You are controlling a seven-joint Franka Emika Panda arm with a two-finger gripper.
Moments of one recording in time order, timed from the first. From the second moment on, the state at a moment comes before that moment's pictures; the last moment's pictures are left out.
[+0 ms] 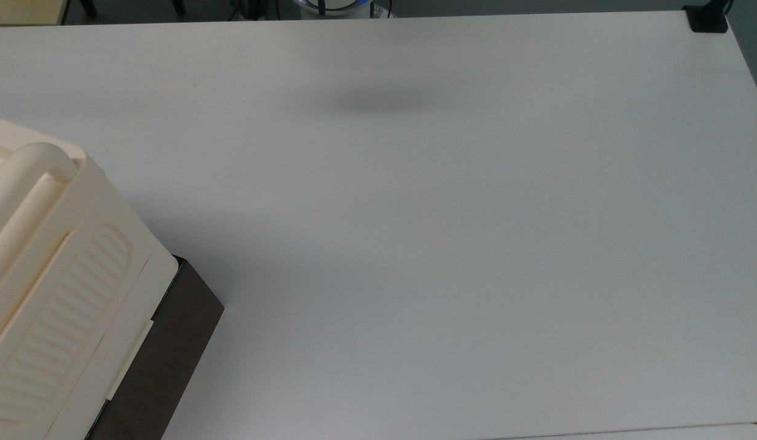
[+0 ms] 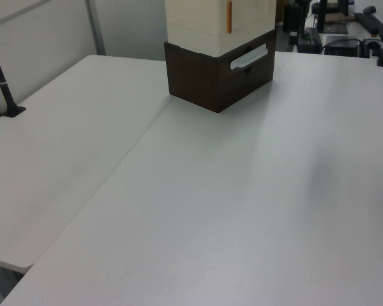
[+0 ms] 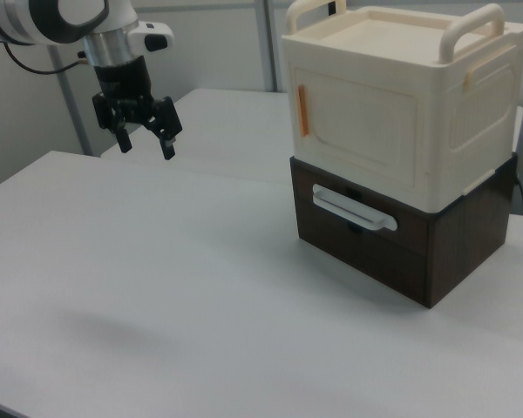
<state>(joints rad) 0.13 -0.04 -0.13 -1.60 -0.02 1.62 -0.05</state>
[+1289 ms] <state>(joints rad) 0.00 0.04 -0.16 -1.61 -0.01 2.26 -0.10</state>
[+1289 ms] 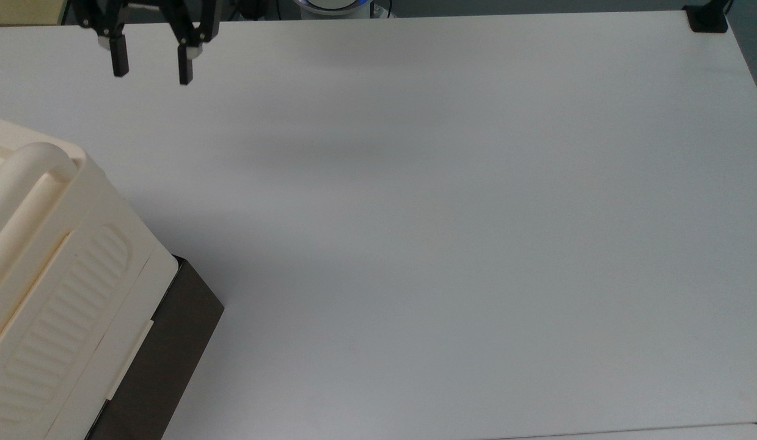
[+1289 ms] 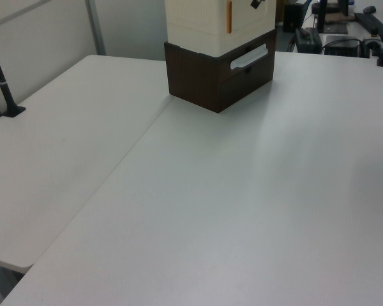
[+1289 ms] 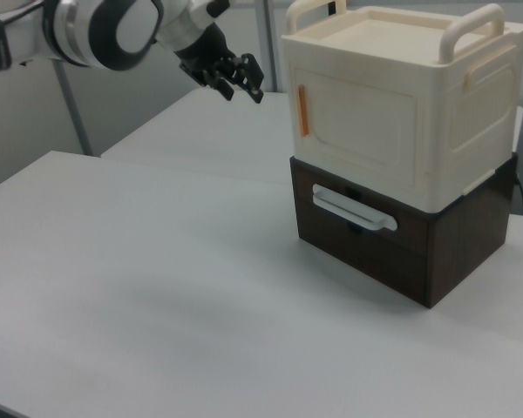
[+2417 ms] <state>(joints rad) -0.02 0.25 -0.18 -1.46 0.00 2.44 0.01</state>
